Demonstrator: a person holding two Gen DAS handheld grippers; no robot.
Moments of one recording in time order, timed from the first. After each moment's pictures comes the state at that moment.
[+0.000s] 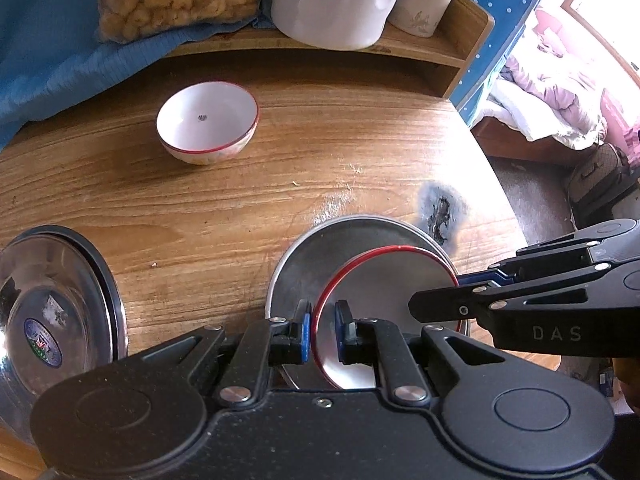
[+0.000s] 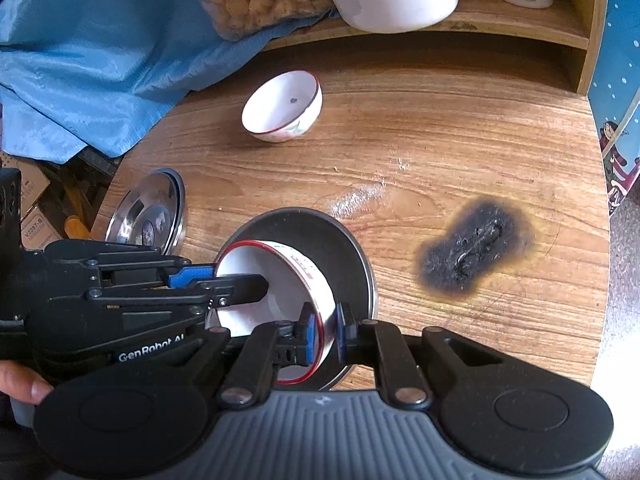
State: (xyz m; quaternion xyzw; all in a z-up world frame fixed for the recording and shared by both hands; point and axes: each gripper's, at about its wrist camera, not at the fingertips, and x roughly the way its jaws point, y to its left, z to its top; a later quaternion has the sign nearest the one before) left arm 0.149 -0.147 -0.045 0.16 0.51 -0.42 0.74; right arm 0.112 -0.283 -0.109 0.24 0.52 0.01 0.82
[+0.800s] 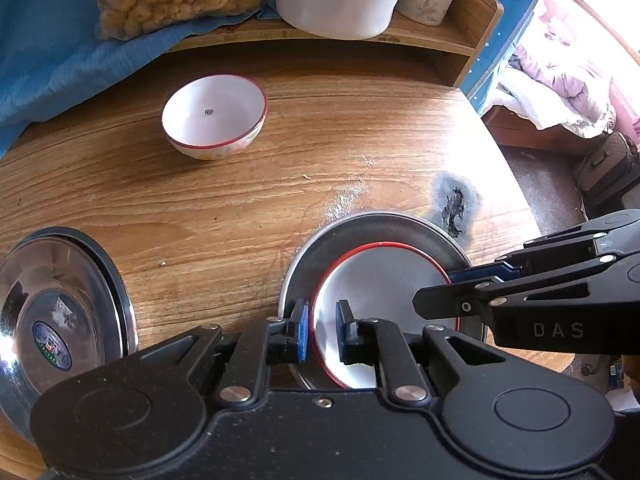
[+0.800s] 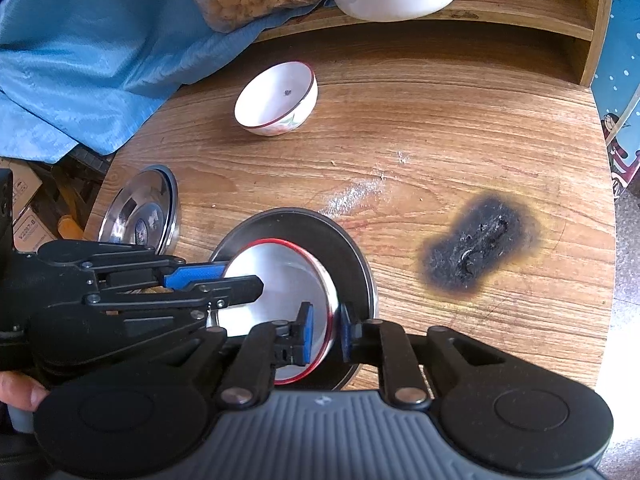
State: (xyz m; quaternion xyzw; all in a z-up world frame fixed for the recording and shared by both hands) left arm 0.152 -0.150 -0.048 0.17 0.51 -0.40 0.74; right arm 0.120 -0.279 -0.113 0.24 0.53 0.00 0.82
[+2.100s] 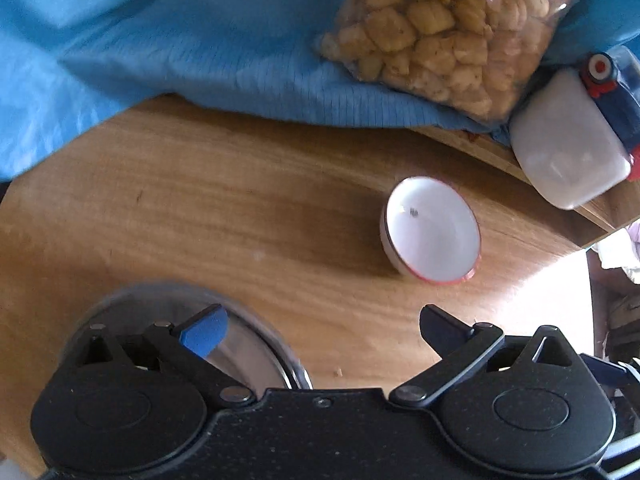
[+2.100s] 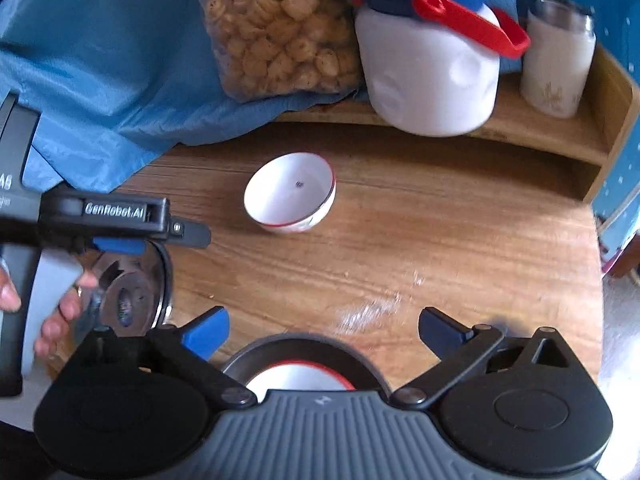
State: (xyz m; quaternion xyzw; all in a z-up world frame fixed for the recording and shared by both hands) left arm 0.294 -0.094 -0.044 0.04 0.54 -0.26 0.80; right arm 0.169 -0.255 -0.087 0.16 0.45 -0.05 0.88
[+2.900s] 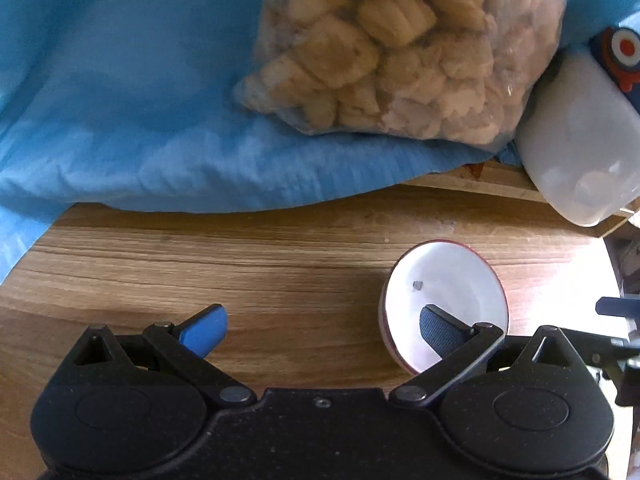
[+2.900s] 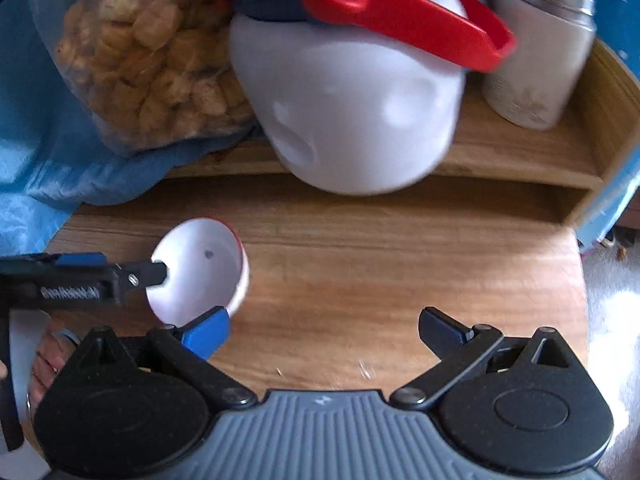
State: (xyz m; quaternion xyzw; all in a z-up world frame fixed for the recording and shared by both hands) left arm 0.346 -0.147 -0.064 0.12 0.50 -0.34 0.79; right arm 0.244 -0.310 -0.104 0.21 0.48 -0.14 0.84
